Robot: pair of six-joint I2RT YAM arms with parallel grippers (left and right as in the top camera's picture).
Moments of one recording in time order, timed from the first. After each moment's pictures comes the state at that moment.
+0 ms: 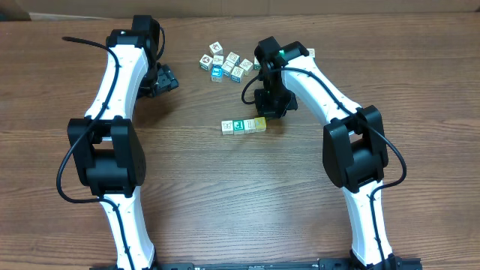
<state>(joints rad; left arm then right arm) -0.04 2.23 1.96 -1.21 -0.20 -0.58 0.42 2.35 2.01 -1.25 -0.13 0.27</state>
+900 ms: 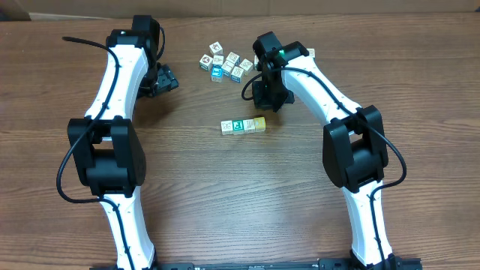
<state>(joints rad) -0.04 2.23 1.96 -1.21 -0.20 -0.58 0.42 2.35 2.01 -1.12 -0.12 0.30</state>
